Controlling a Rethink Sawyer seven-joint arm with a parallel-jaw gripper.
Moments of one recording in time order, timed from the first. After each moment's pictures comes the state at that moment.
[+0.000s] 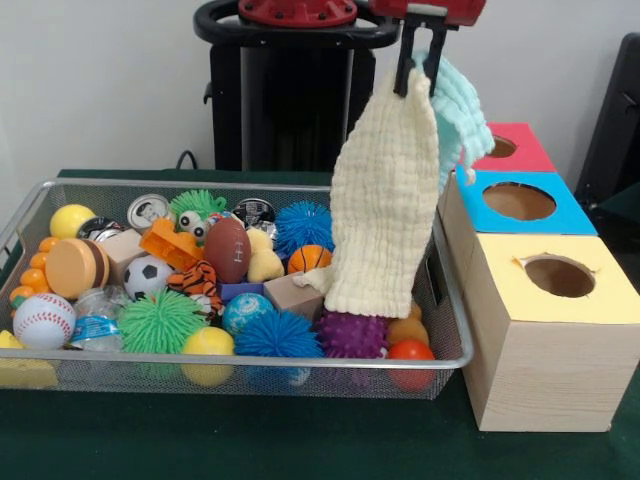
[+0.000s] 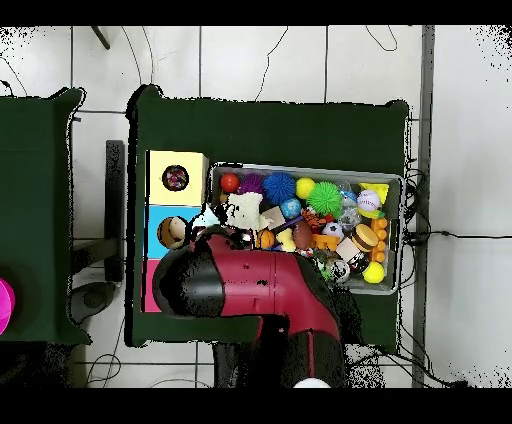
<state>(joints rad) -0.10 -1.00 -0.02 1.84 -0.12 0.56 1.75</state>
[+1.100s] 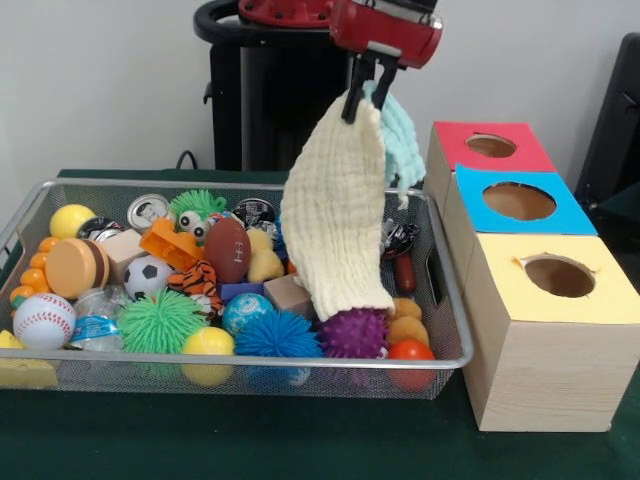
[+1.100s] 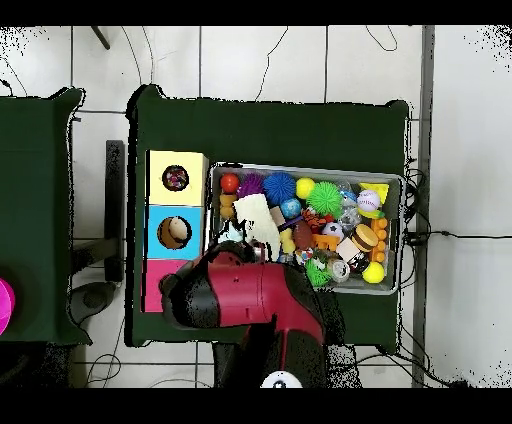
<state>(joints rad) 0.03 -0.89 -0.20 1.82 -0.29 0.46 1.75</state>
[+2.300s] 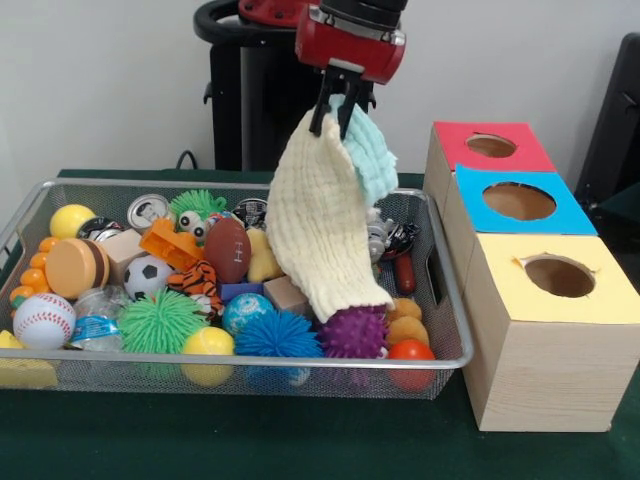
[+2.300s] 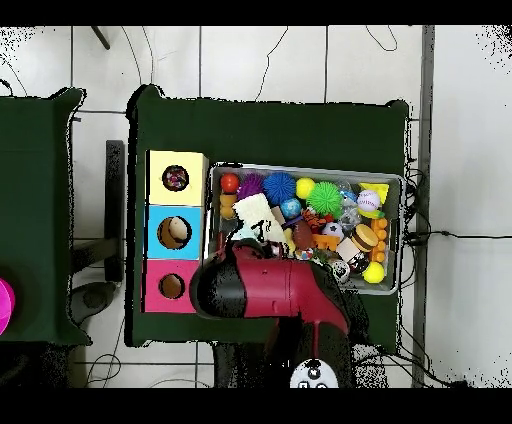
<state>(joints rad) -0.06 -0.86 -0.18 1.82 -0.24 0.46 1.75</state>
